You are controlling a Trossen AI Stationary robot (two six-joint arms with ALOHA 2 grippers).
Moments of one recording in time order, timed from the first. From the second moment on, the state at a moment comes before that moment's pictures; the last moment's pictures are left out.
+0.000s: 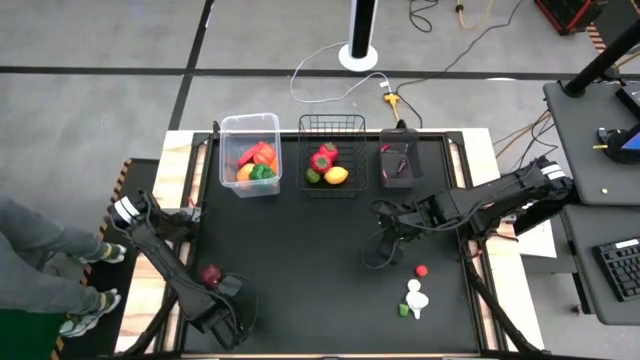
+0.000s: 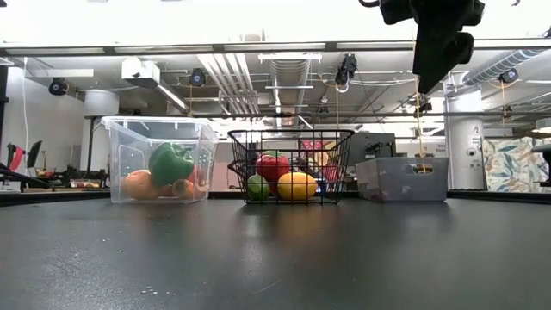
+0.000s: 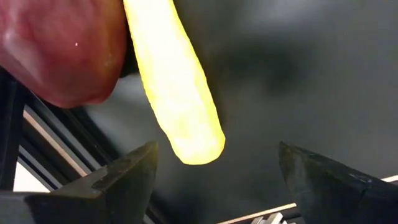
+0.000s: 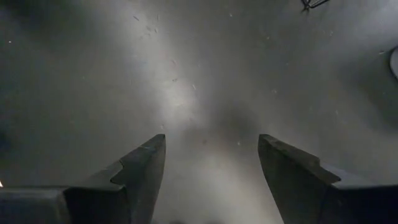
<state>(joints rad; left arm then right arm) -0.90 1.73 1.18 -1.07 0.17 -1.94 0.26 1.38 1.17 -0.99 0.16 0.79</state>
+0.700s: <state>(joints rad) -0.91 1.79 1.16 -1.06 0.15 -1.93 0.26 1.38 1.16 -0.98 0.16 0.77</state>
